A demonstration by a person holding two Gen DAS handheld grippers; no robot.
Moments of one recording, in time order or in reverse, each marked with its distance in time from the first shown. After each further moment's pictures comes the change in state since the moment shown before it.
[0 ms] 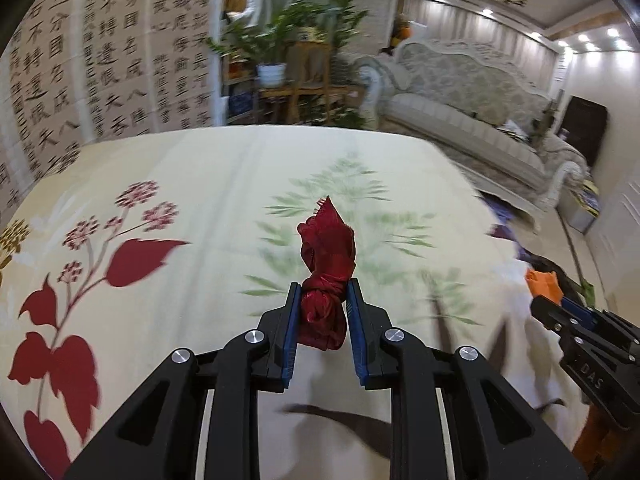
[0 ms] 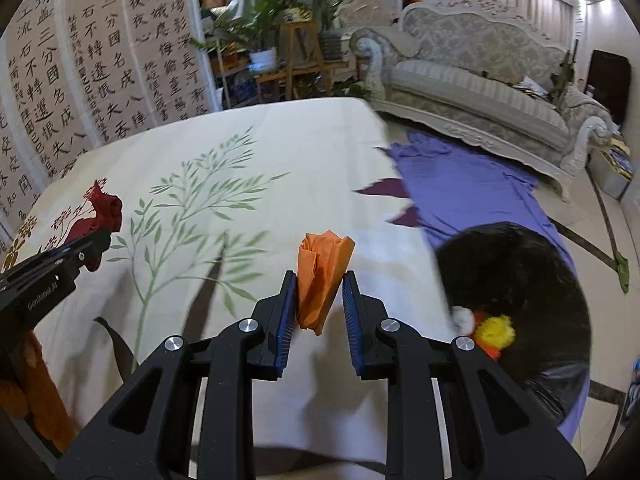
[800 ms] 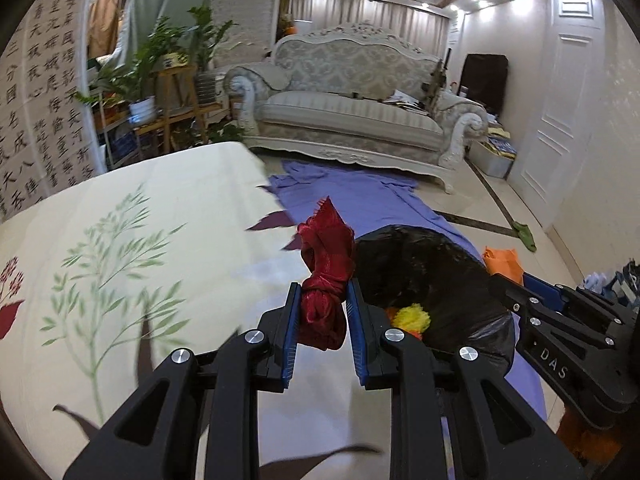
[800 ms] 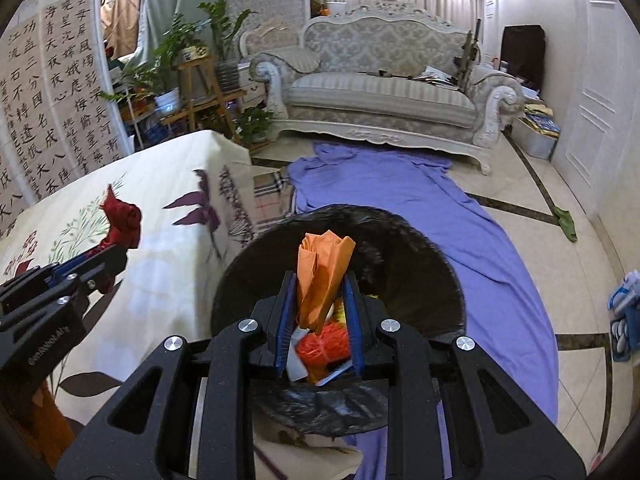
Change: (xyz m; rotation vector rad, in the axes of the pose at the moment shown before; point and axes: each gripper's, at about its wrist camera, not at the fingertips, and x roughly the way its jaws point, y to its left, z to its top) left arm 0.012 -0.184 -0.011 0.266 -0.022 -0.268; right arm -0.045 -0.147 -0.038 0.189 -0.082 -0.220
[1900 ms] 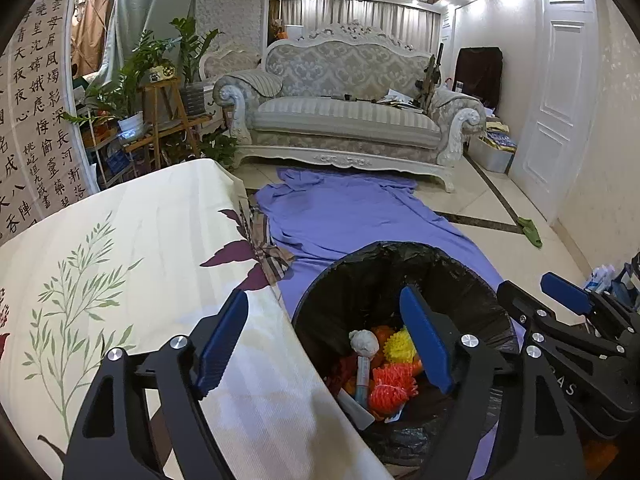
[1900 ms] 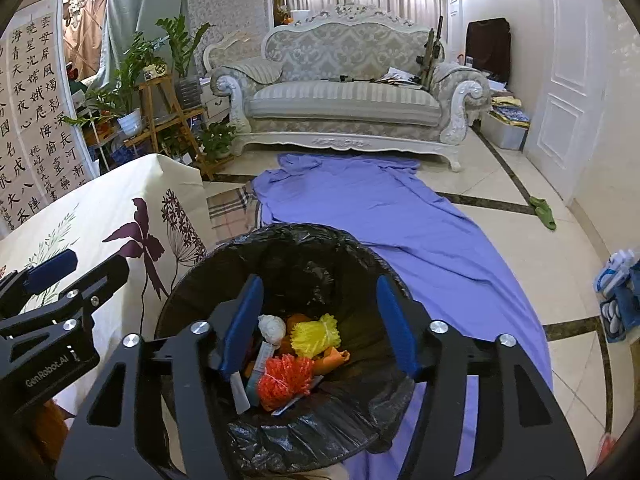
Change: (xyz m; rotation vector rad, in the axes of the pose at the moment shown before) left arm 0.023 -0.032 0.010 0.036 -0.018 0.022; right arm 0.015 -0.040 0.011 0.072 -0.038 -0.093
